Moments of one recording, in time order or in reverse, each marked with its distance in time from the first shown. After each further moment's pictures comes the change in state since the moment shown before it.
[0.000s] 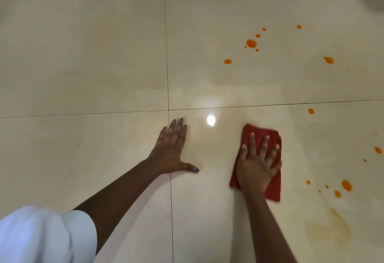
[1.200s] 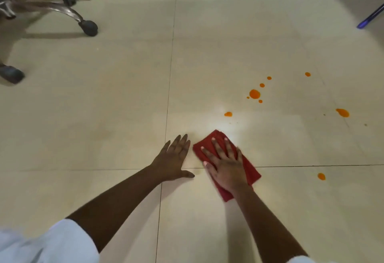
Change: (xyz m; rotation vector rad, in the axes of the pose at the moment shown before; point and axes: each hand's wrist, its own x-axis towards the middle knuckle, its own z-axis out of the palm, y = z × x) left_hand 0.112 -0.017 -0.091 0.118 -0.134 -0.064; right_hand 0.144 -0.101 -0.015 -0.182 -0.238 -0.811
